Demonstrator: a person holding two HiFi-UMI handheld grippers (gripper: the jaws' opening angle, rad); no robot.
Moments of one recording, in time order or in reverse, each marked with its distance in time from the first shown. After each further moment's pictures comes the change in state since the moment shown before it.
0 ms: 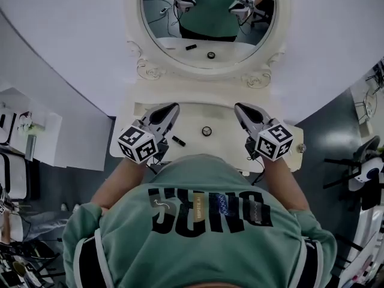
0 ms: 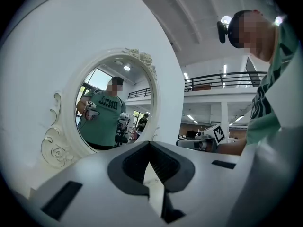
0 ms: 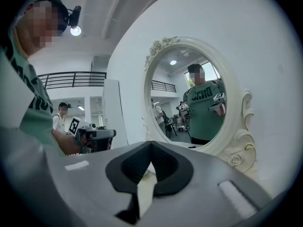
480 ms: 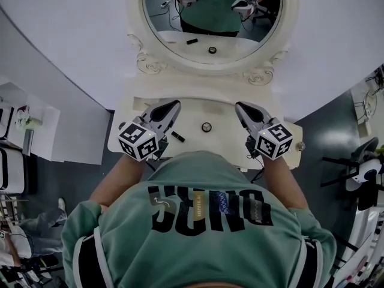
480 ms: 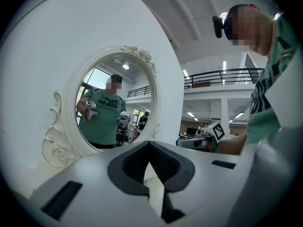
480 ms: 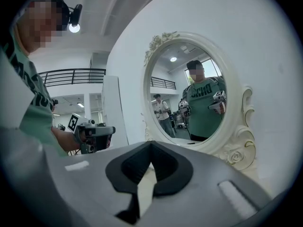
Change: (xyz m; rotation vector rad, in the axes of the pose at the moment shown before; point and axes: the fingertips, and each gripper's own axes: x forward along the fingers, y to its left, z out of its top) left arm 0.001 0.003 -0.007 0.028 0.023 0.007; right arm 0.004 -0.004 -0.012 -0.009 0.035 -0.008
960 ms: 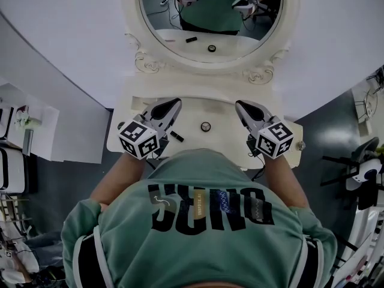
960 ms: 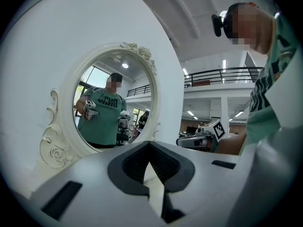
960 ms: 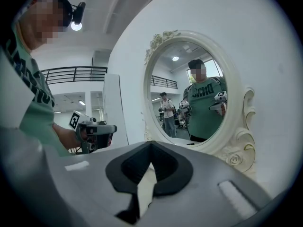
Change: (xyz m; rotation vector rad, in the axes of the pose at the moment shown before) left arm 0.012 0.003 -0.002 0.009 0.012 -0.004; right arm 0.003 -0.007 0.000 -0.029 0.014 0.008
